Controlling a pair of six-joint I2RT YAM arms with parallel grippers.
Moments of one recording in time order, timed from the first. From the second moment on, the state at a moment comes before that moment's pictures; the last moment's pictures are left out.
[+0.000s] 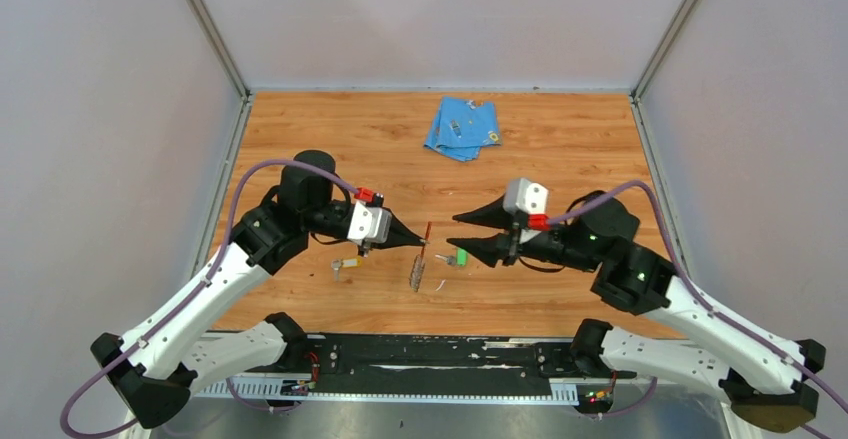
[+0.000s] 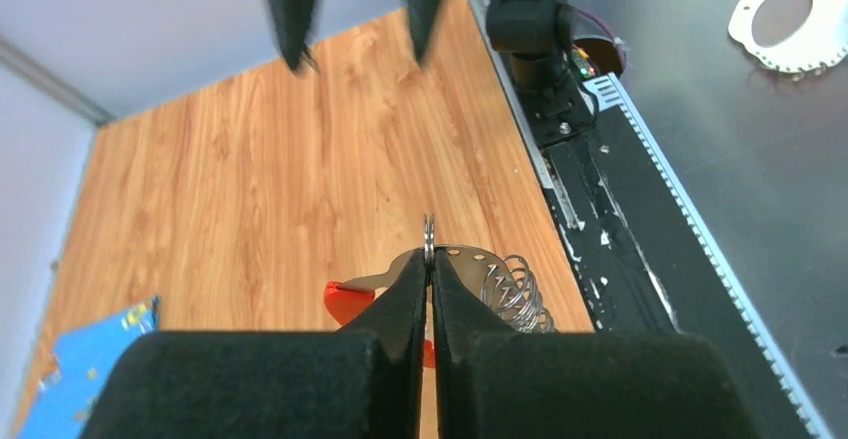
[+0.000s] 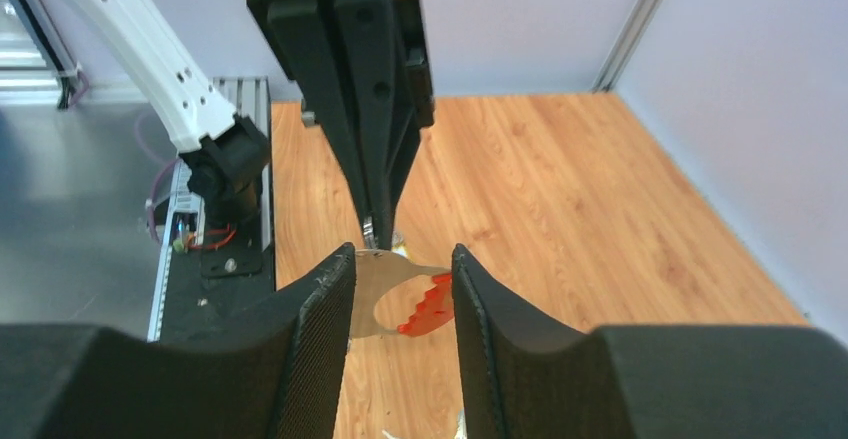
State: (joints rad) left arm -0.69 0.95 1.03 -0.41 0.98 0.54; right arm 1.03 0.79 0.96 -0.15 -0.33 -0.16
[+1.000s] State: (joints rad) left arm -0.37 0.95 0.98 -0.24 1.16 0.55; right arm 0.91 0.69 0.59 0.01 -0.08 -0.14
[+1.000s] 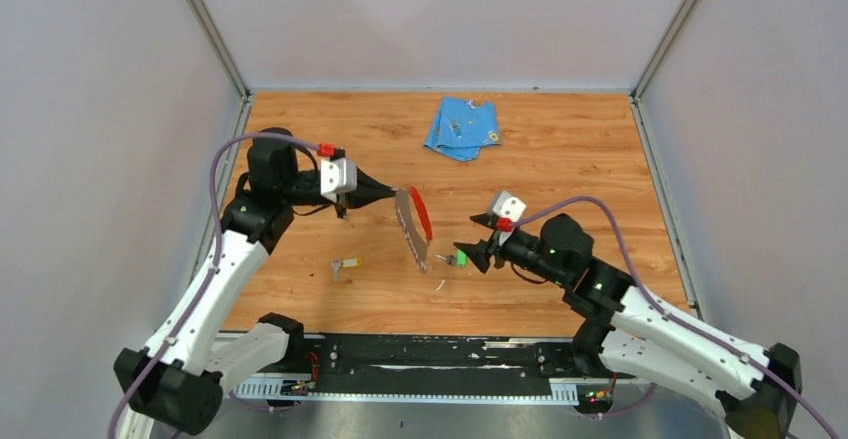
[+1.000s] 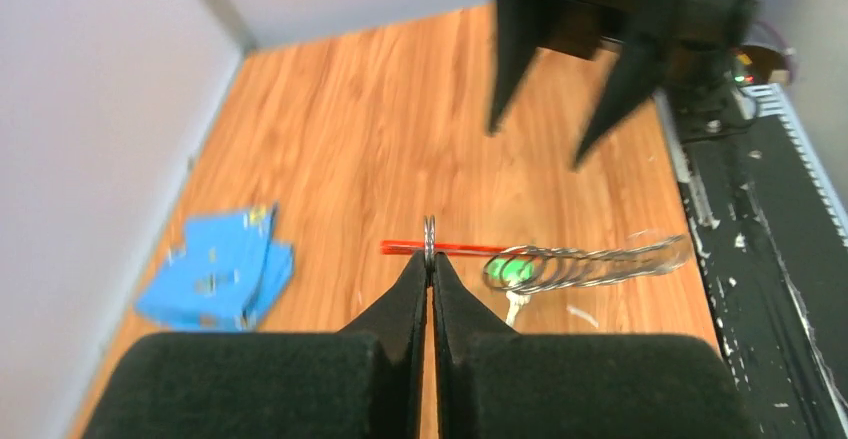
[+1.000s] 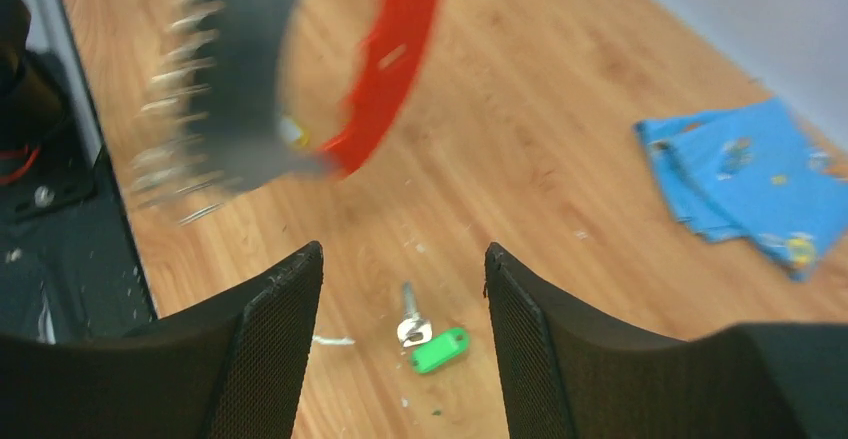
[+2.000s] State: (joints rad) left arm 0.28 1.02 0.95 -0.67 1.20 0.89; right arm 1.04 2.11 1.24 0.56 -0.56 -0.10
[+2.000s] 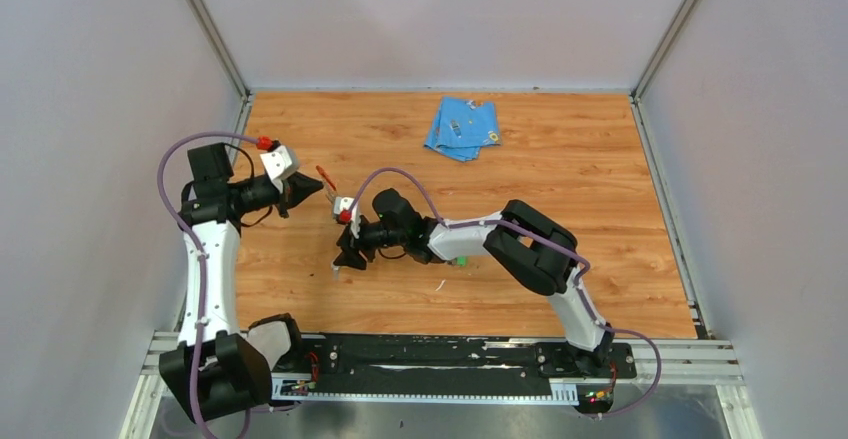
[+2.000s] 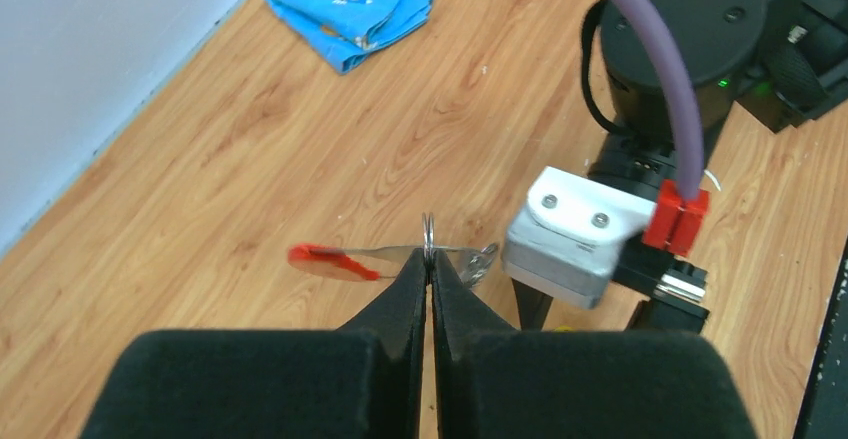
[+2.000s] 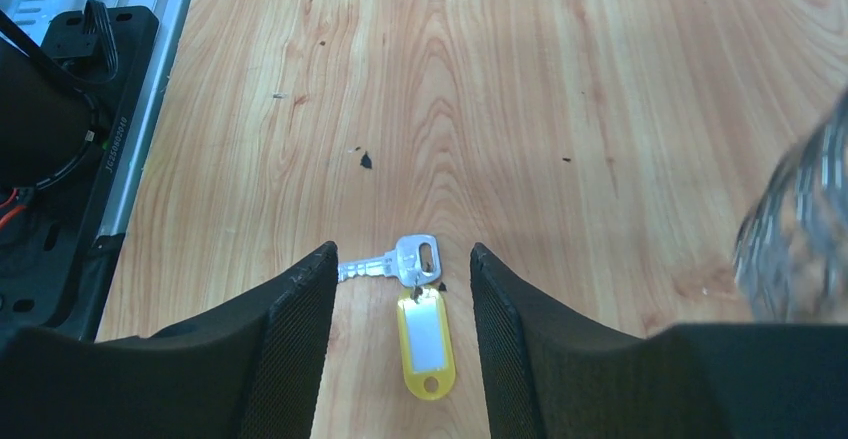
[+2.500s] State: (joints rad) left arm 0.36 1.11 0.98 -0.68 1.26 0.90; right arm 1.05 2.15 1.40 0.29 -0.54 -0.17
